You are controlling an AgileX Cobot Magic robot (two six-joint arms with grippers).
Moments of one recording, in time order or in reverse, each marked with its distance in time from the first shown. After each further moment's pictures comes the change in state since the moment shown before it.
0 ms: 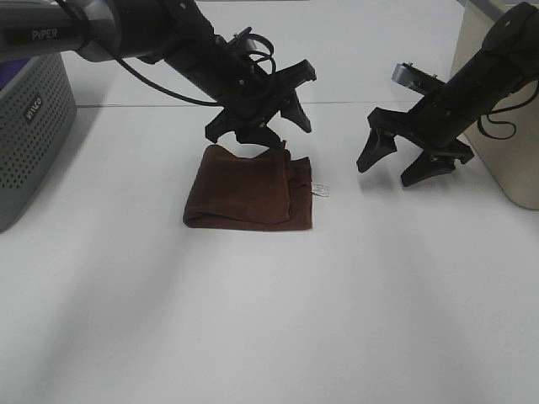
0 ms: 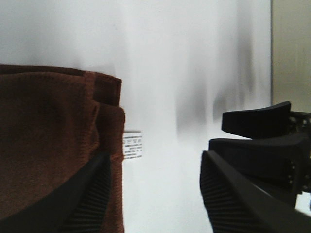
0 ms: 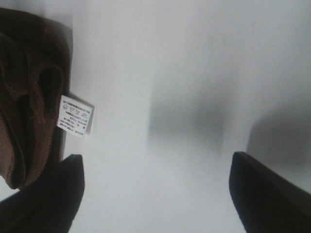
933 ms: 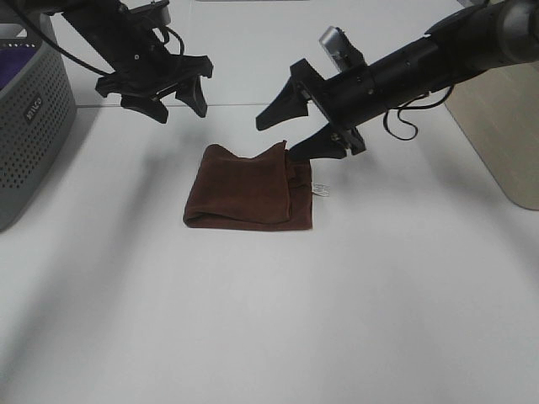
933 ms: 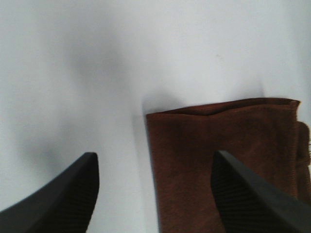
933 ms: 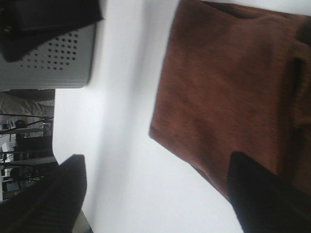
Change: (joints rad) left arm 0.201 -0.077 -0.001 0.374 0.144 0.148; right arm 0.172 0.000 0.000 0.573 0.094 -0.246
